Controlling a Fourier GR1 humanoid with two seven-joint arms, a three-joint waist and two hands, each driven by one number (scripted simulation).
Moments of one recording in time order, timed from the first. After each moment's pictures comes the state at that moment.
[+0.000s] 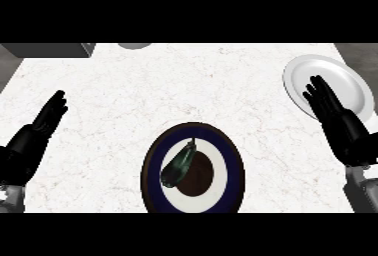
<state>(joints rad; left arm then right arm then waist) -0.04 0.56 -0.13 -1.64 0.18 0.13 0.09 -0.18 -0.49 0.16 -1.53 -0.39 -0.10 -0.01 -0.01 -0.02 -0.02</state>
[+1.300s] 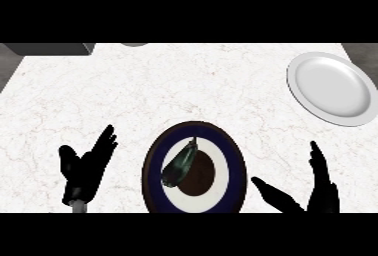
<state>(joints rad) 0.03 0.25 -0.24 -1.48 0.26 0.20 0.18 0.20 -0.30 0.46 -1.83 0.50 -0.86 0.64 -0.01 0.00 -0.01</state>
